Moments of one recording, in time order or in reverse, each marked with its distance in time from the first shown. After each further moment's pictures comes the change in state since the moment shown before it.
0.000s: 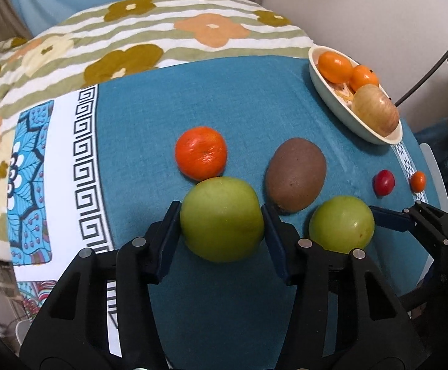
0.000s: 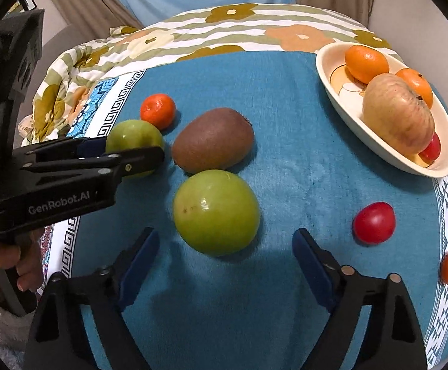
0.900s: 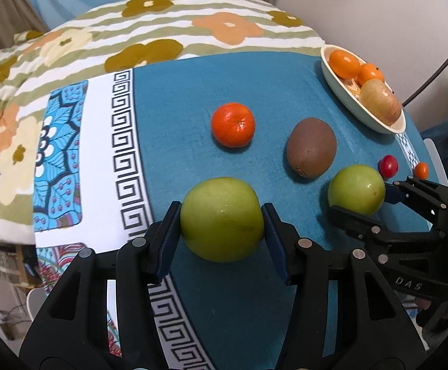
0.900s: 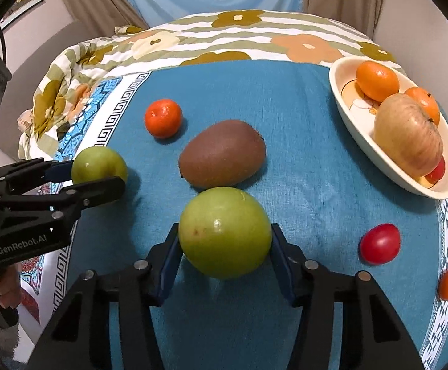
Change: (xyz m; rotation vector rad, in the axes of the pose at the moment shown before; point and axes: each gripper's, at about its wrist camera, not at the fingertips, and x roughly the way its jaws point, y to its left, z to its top) left arm -0.029 0.018 -0.026 -0.035 -0.003 0.048; right arm 0.000 0.010 0.009 -0.045 -0.039 -0.024
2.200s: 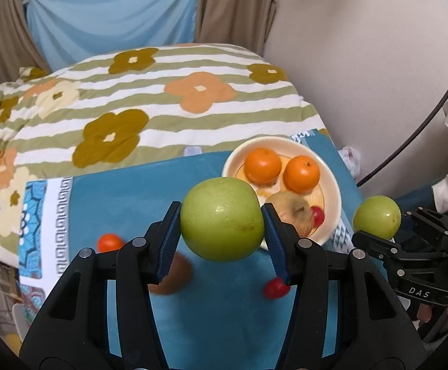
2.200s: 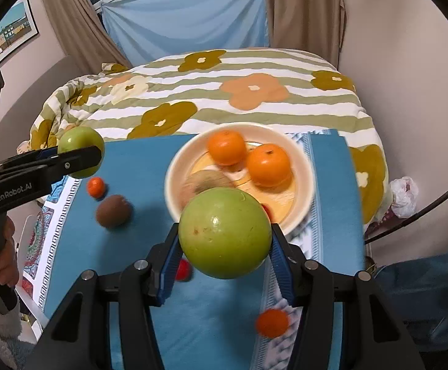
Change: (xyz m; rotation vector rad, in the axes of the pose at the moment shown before) left arm -0.033 -0.162 0.116 -0.033 -0.195 0.025; right arm -0.115 -0.180 0.033 0.011 -0.121 -0.027
